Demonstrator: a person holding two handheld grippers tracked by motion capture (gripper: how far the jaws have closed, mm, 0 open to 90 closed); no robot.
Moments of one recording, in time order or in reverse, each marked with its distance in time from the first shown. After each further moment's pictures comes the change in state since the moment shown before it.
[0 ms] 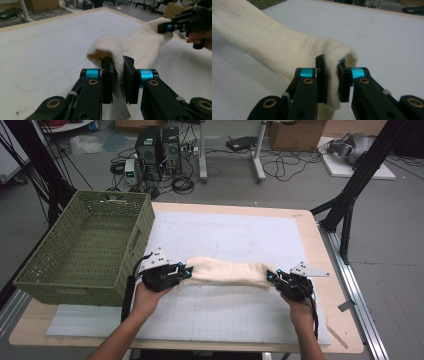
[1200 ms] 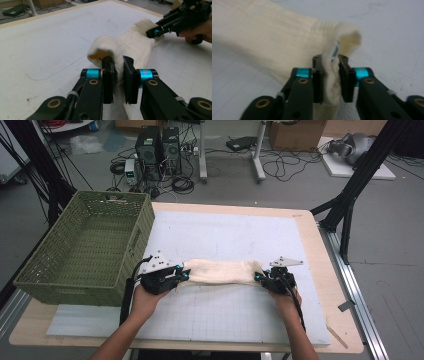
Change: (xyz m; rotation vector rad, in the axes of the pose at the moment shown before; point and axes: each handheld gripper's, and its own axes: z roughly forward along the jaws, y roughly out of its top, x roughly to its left) left arm 0.000 -0.013 0.003 0.073 0.058 0.039; right arm 0.000 -0.005 0.057 0.238 -0.026 0.024
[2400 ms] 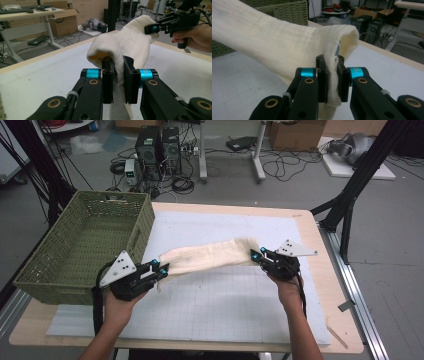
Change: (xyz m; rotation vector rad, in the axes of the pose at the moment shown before) left arm -0.008 0.023 -0.087 -0.213 0.078 0.049; right arm 0.019 0.065 -0.042 -0.349 0.137 -0.173
